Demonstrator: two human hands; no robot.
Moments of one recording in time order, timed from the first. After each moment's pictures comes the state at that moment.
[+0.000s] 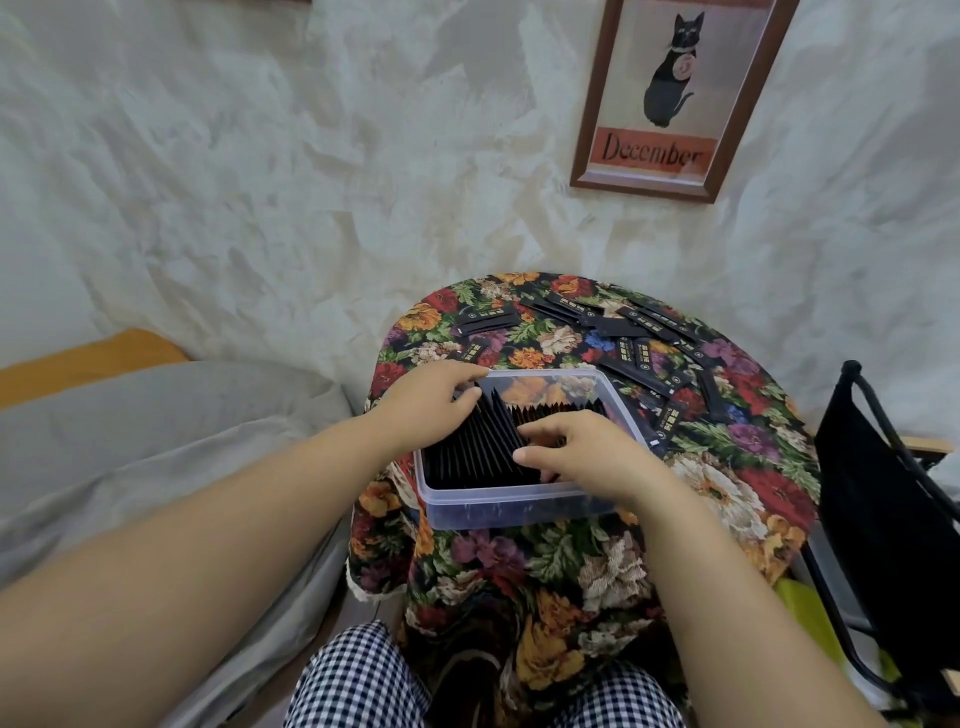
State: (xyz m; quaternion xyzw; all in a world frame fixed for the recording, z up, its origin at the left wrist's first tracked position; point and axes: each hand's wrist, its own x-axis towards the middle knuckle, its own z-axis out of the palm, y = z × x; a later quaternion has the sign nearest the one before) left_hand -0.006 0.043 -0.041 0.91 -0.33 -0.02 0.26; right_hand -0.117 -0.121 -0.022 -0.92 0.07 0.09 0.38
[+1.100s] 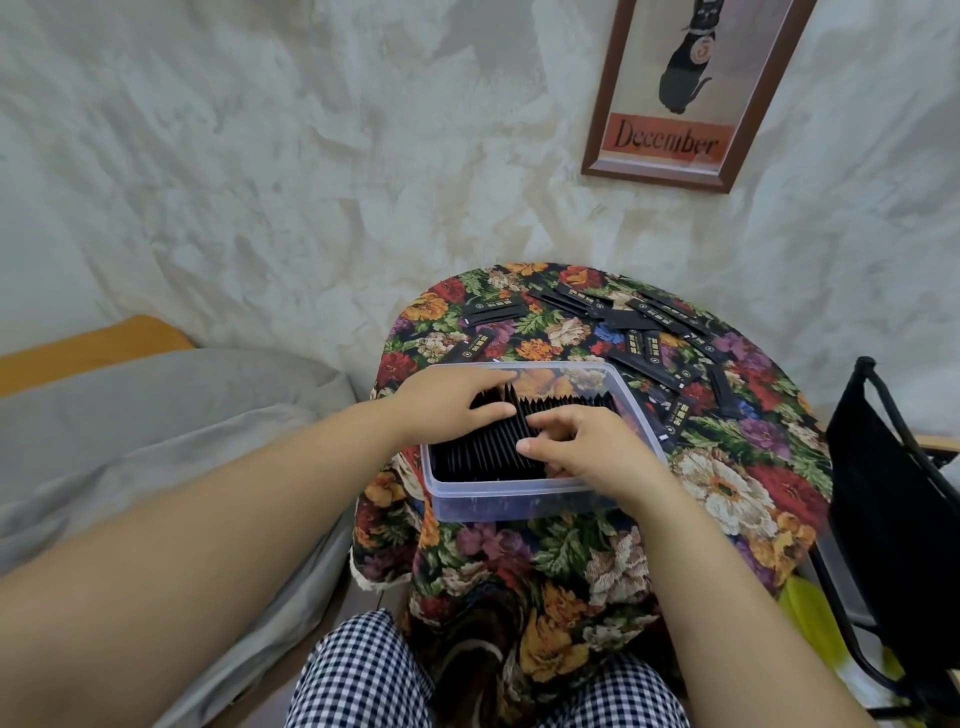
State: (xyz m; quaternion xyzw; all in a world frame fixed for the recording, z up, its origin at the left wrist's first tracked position) left_hand -0.002 0.038 -0.045 0.90 -0.41 -0.04 0.13; right_hand -0.115 -0.120 -0.038 -0.89 0.09 0.02 0.45
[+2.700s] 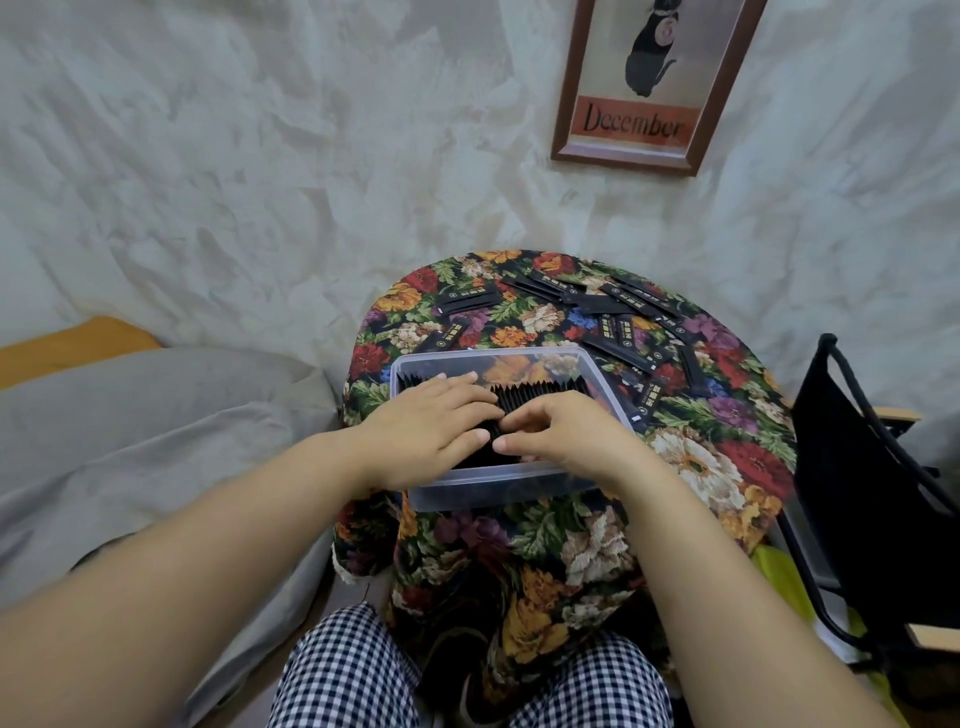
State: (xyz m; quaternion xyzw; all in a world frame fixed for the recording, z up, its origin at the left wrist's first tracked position) left_hand -0.038 0.052 -0.055 0.86 -0.51 -0.04 0.09; right_hand -0.119 -0.123 -0.028 -0.91 0.08 0.07 0.41
